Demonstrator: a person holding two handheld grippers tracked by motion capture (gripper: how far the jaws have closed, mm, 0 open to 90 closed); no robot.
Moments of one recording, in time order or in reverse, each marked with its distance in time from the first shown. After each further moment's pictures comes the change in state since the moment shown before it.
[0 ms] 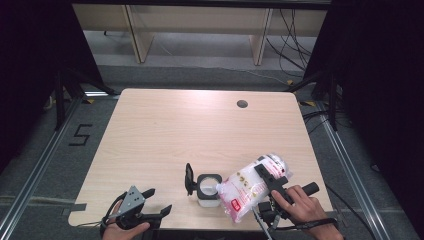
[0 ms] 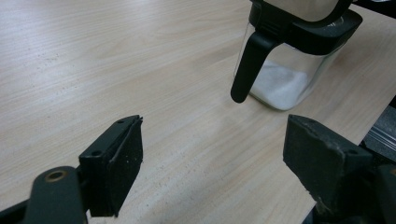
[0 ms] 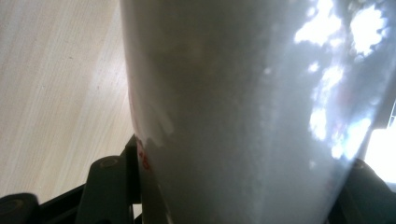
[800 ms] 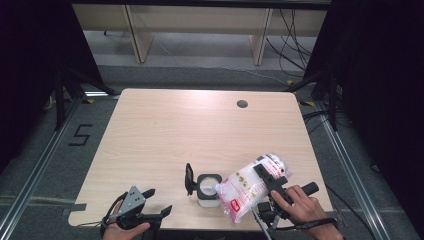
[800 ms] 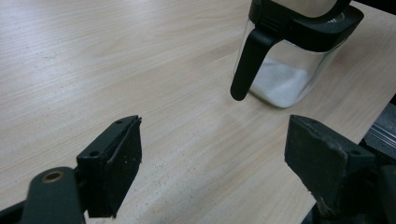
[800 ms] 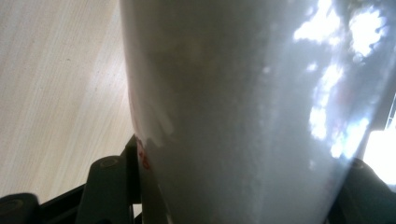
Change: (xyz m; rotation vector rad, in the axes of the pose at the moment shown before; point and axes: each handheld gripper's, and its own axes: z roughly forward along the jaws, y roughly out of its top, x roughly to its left) left arm 0.000 -0.001 0.002 0.001 -0.006 0.003; right arm 0.003 0.001 -0.002 0.032 0.015 0.063
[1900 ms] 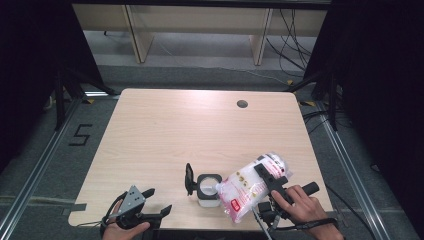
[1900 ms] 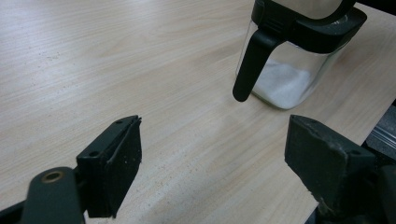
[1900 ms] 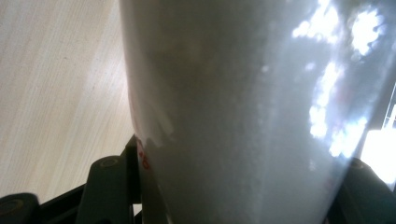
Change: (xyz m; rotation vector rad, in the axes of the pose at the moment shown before) left arm 0.001 0.001 -0.001 0.017 0.013 0.010; right arm -0.006 -0.001 0.001 -0.029 -0.020 -0.070
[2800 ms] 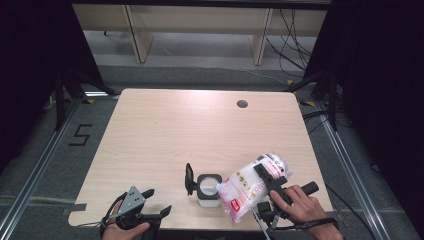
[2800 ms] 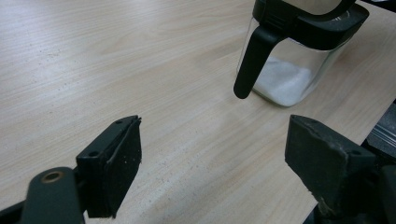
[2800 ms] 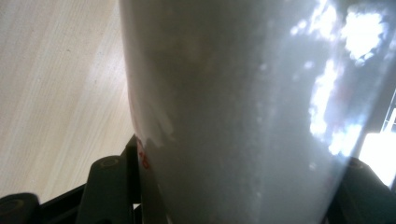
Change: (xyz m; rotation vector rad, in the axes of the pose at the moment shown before) left arm 0.001 0.000 -0.001 -0.003 -0.001 -0.003; right arm 0.005 0.001 0.000 0.045 0.027 0.016
